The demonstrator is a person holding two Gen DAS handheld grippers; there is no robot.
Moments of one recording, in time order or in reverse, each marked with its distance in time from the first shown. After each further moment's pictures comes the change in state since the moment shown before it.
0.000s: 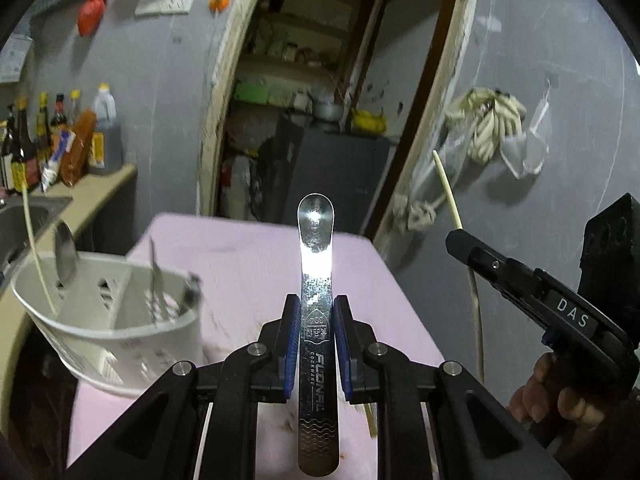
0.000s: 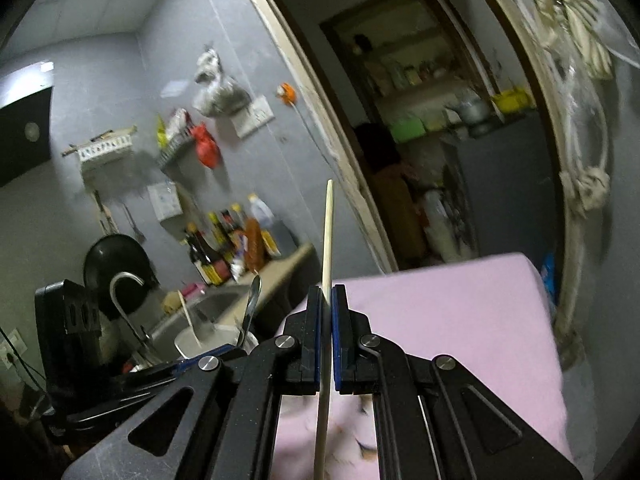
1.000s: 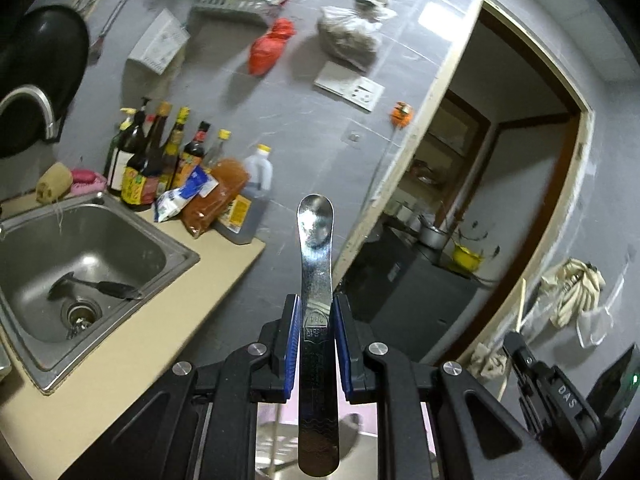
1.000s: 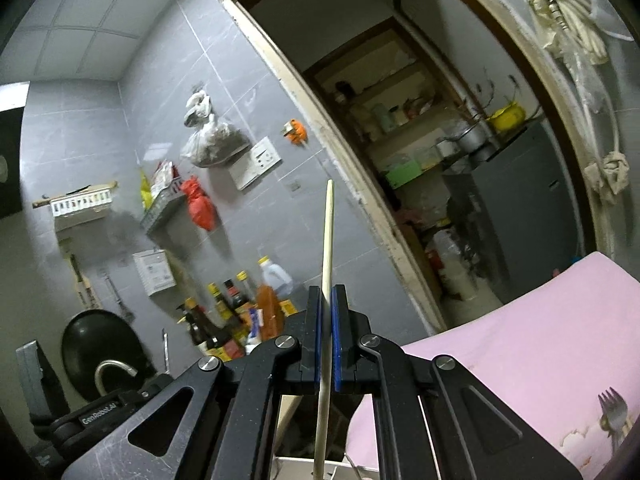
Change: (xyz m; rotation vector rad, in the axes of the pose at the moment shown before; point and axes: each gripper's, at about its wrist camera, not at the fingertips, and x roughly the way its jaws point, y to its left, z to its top) left arm -0.052 0.221 0.062 -0.347 -0.338 0.212; right arm 0.136 0.117 -0.025 0.129 -0.250 -0.112
